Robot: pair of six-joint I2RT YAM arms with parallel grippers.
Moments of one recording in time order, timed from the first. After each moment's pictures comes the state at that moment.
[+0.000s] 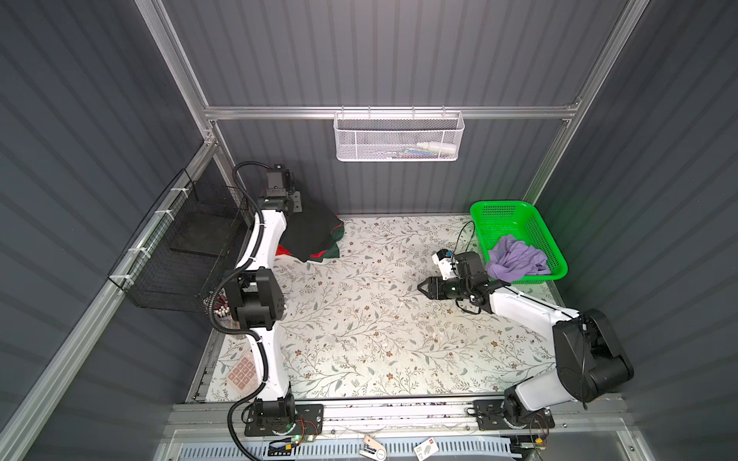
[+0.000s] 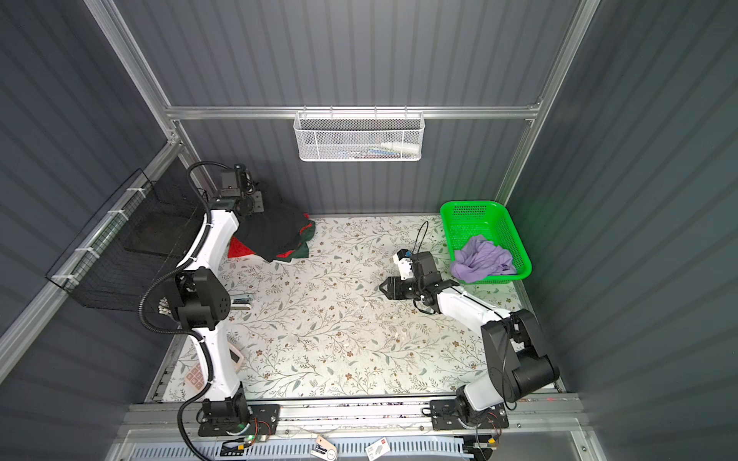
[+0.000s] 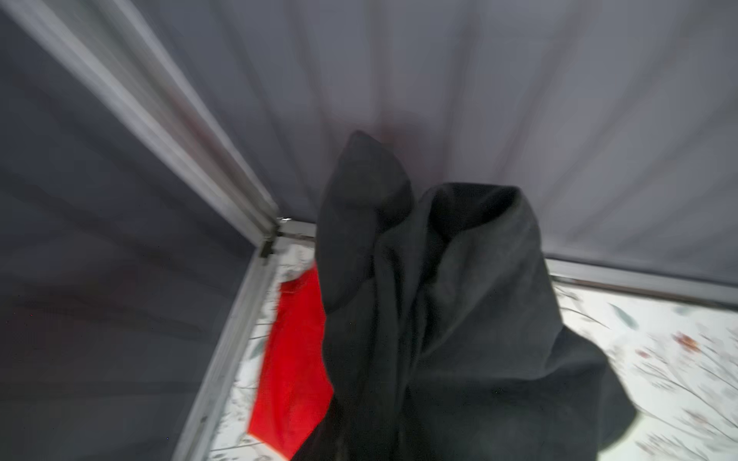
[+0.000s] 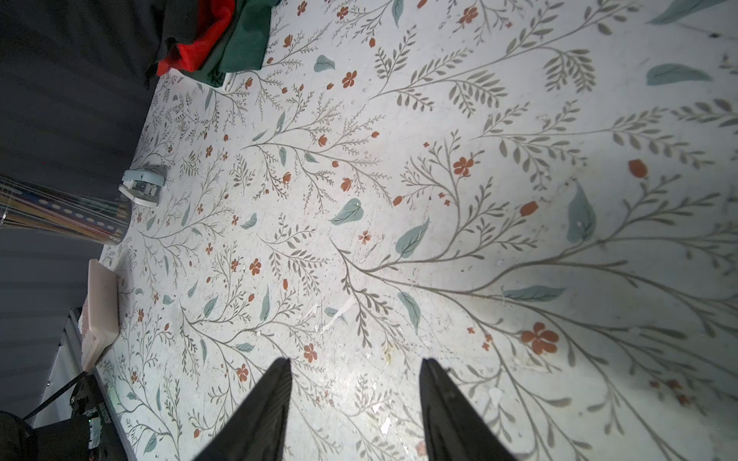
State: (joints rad) left arm 0.01 2.14 2.16 -0.59 -0.23 -0.02; right arm 0.37 1.50 0.82 -0.11 -0.42 0.33
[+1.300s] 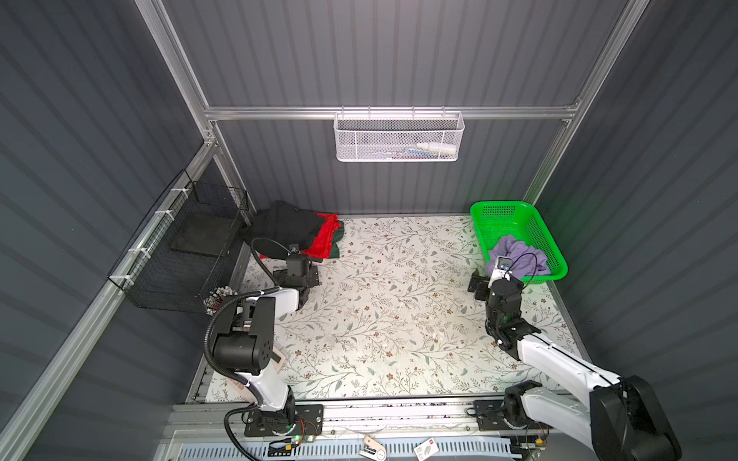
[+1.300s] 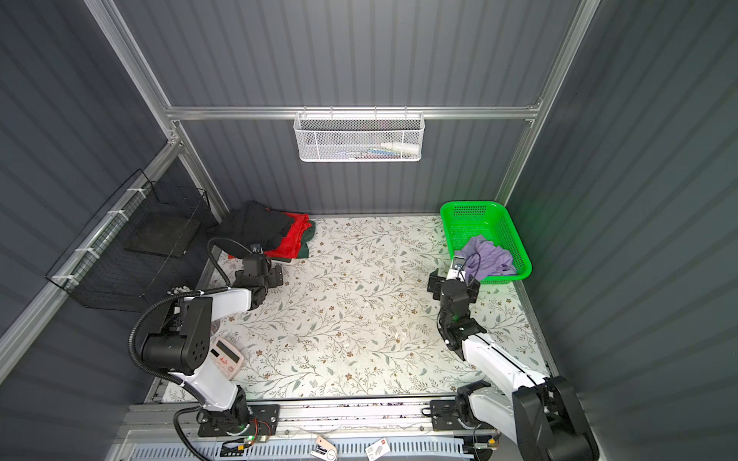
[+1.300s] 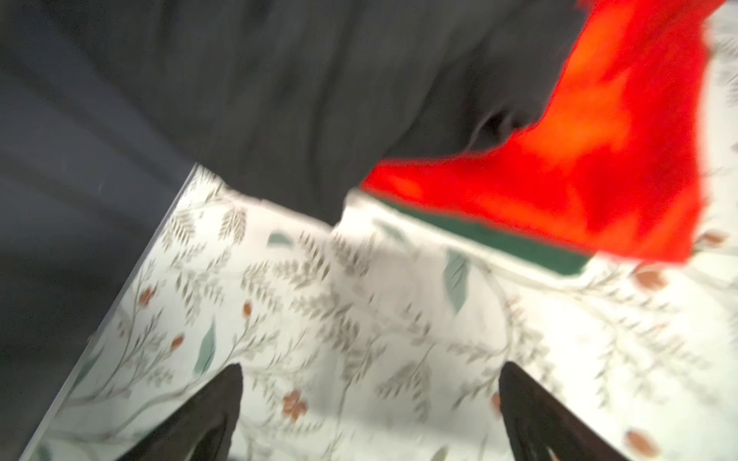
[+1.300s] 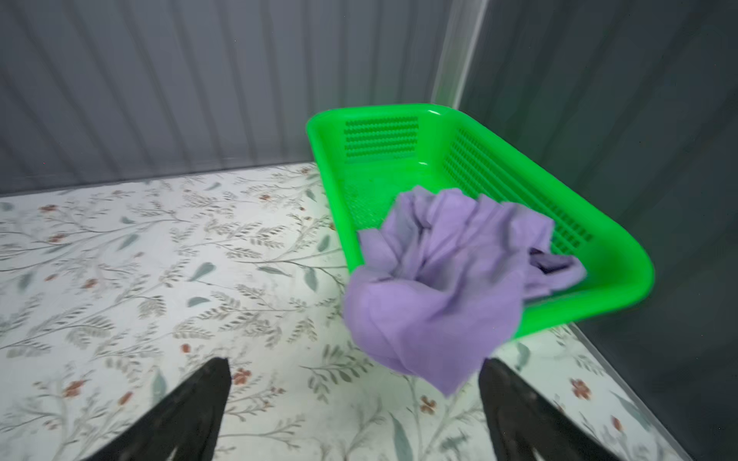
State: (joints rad) left arm -0.12 1.67 0.73 0.30 -0.38 -0.07; right arm 0.25 1.13 0.33 0.53 0.56 0.08
